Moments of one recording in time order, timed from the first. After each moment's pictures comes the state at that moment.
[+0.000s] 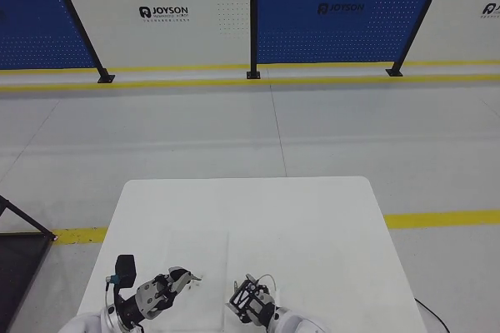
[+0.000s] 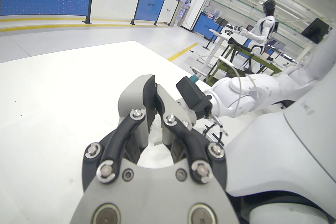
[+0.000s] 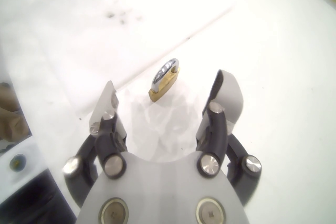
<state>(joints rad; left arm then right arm) 2.09 -1.02 -1.61 -1.75 0.91 -1.01 0.20 -1.68 -1.27 0.76 -1.58 -1.51 -0.08 0.17</state>
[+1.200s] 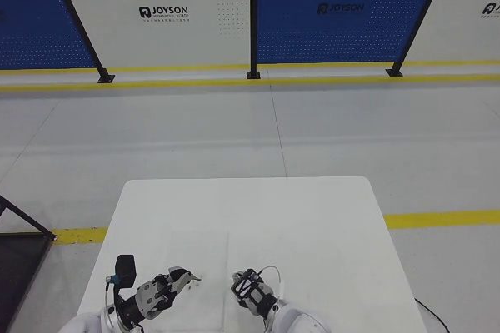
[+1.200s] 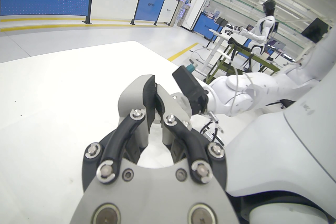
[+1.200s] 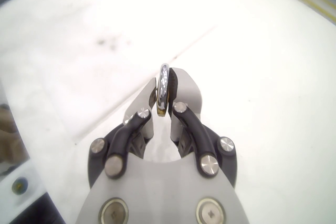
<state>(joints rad) 2.09 -1.02 -1.61 -1.75 0.91 -1.01 0.20 -1.66 -1.28 0.78 -1.60 -1.42 -0.03 0.09</state>
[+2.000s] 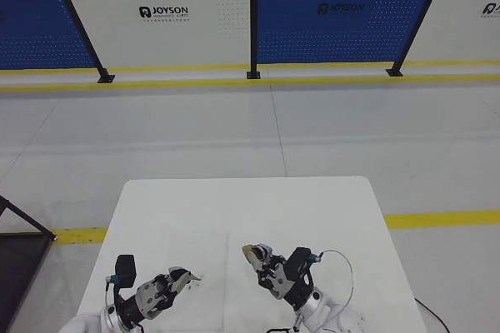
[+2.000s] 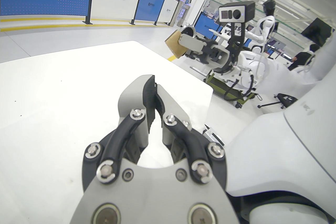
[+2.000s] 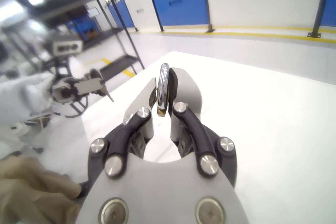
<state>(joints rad) 2.09 -1.02 -1.61 -1.75 0.91 -1.01 0.20 -1.81 -1.21 1.03 -1.87 -1.06 -0.37 -0.15</state>
